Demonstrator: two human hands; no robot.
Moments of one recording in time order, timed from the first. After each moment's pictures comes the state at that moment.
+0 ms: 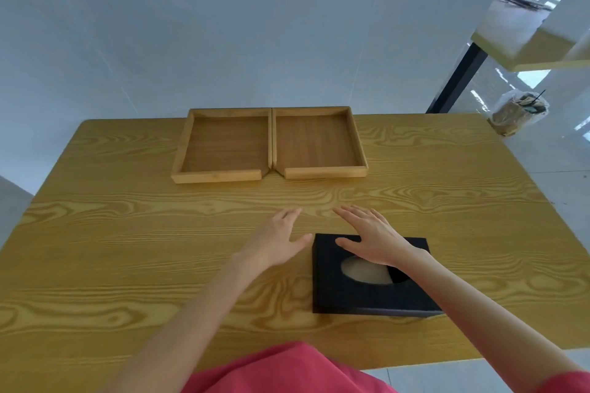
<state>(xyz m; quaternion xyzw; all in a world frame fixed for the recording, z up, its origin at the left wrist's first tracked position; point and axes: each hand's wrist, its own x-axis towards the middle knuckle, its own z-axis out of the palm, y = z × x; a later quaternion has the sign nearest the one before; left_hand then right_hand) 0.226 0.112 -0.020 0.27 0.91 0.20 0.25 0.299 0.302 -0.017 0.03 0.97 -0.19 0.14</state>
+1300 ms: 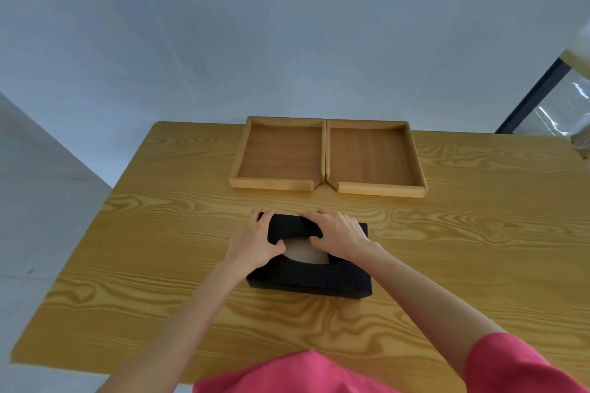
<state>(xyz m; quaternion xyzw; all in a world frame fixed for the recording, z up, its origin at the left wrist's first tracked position) 0.183 0.009 -0.022 0.10 0.96 0.19 0.18 0.203 0.183 -0.025 -0.07 0.97 -0.19 0.11</state>
